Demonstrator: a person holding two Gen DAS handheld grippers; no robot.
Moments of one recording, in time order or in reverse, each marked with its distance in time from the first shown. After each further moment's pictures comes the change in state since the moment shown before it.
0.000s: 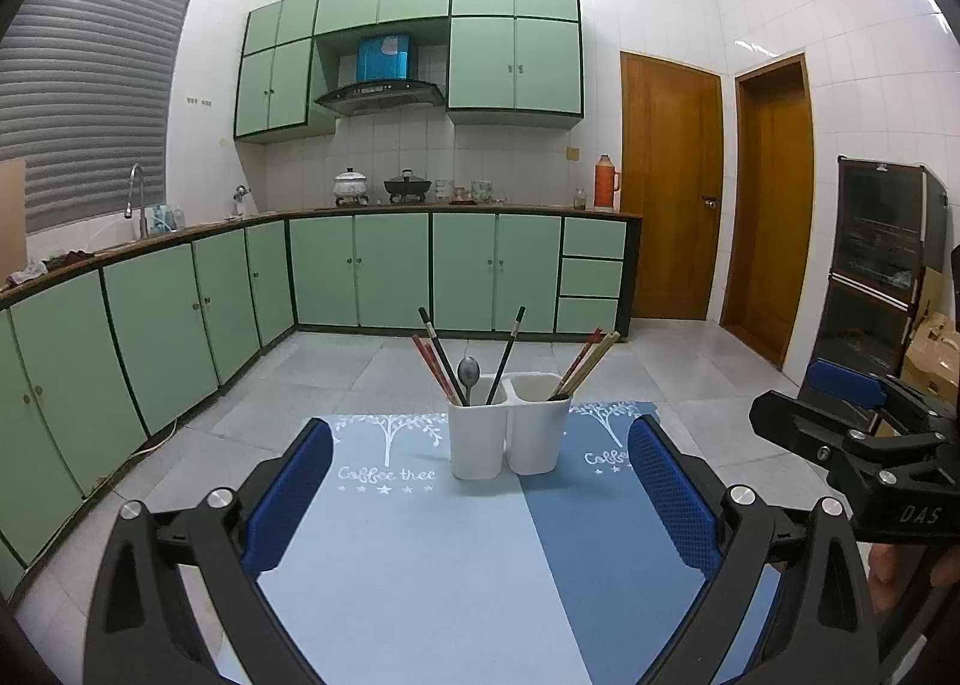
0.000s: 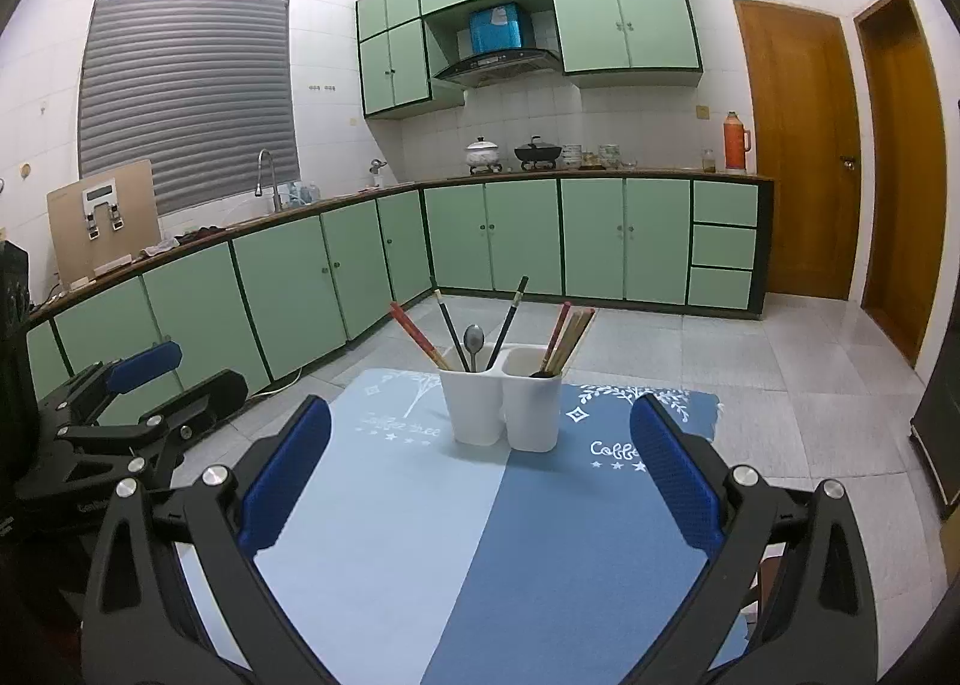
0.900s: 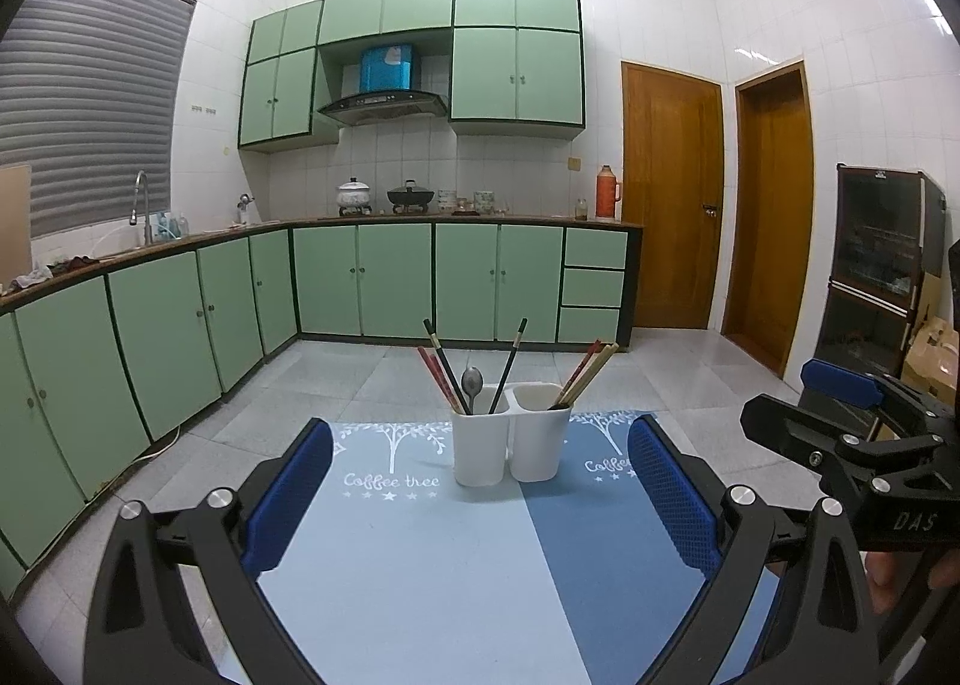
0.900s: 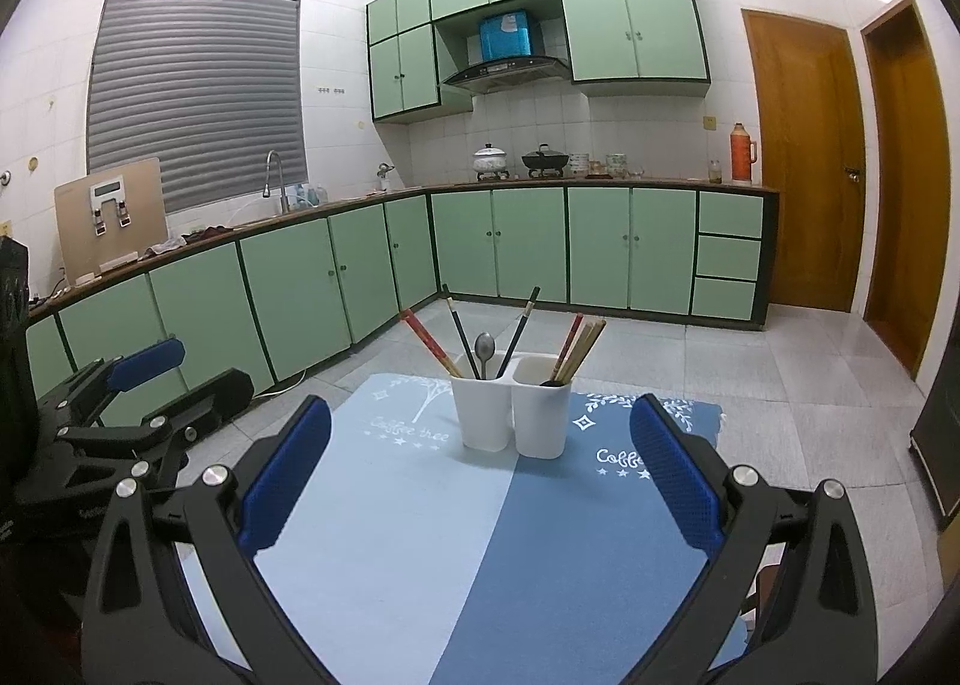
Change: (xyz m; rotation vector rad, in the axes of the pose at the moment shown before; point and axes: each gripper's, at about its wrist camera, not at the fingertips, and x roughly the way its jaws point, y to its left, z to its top) left arm -0.012 0.001 0.003 -0.001 -0.022 0.006; right arm -0.008 0.012 0.004 -0.020 -0.014 0.007
